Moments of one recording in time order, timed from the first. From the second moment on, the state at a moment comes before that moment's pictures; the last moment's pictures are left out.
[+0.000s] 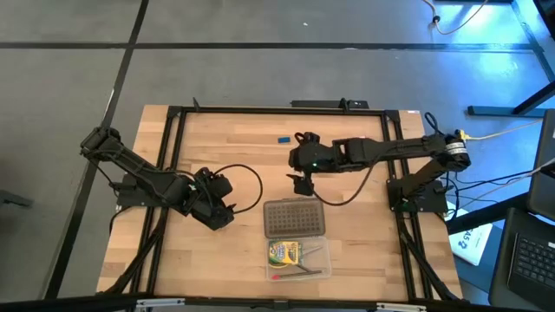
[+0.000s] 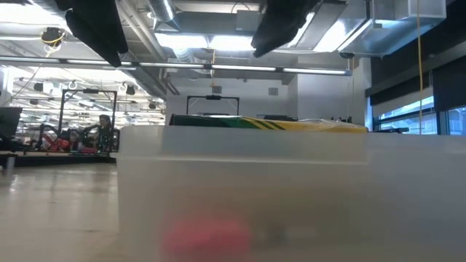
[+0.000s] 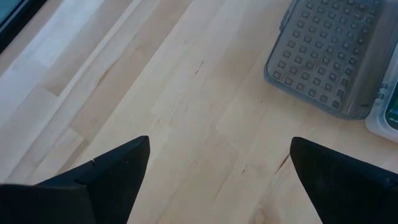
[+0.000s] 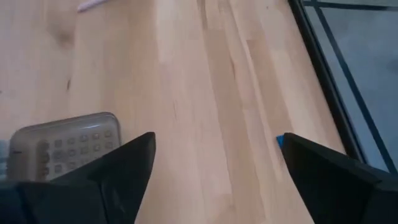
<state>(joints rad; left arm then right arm) -0.49 1.33 1.10 -1.04 -0.58 -0.98 0.04 1.59 1.40 -0.64 0.29 0.02</state>
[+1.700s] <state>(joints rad) -0.49 1.33 1.10 -1.04 -0.58 -0.98 -0.53 2.12 1.40 -0.35 -0.08 -0.40</state>
